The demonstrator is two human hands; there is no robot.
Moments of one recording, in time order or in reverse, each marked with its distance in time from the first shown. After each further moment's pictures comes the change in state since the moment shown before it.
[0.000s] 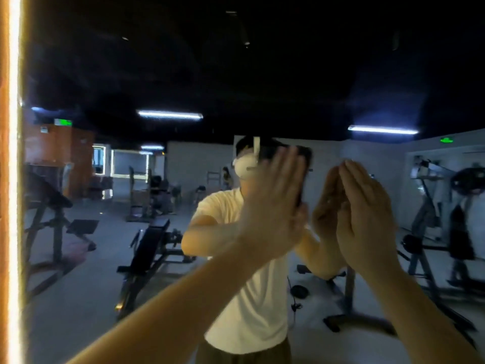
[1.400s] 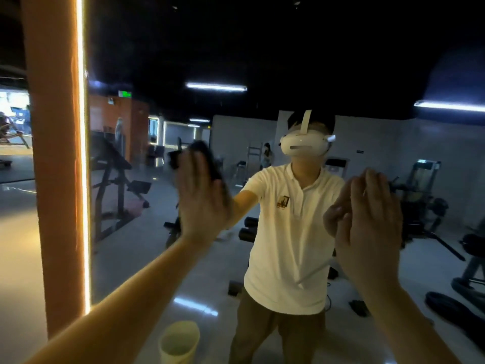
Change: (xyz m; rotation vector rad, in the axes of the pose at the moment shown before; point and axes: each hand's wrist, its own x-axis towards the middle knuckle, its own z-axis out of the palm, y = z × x) left_hand -0.127 -0.064 -0.010 0.158 0.193 -0.575; right_hand -0.070 0.002 -0.005 -0.101 -0.162 0.063
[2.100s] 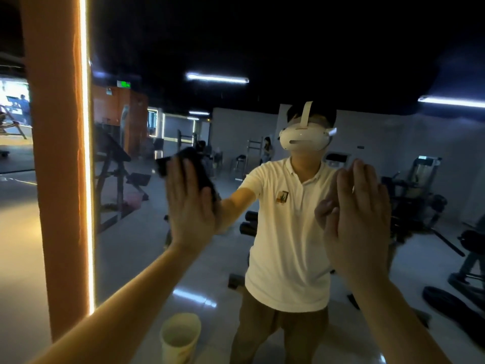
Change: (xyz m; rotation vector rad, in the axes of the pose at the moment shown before) left_hand -0.029 -0.056 -0.001 -0.040 0.014 -0.018; right_hand 0.000 -0.039 0.020 0.007 0.001 -0.076
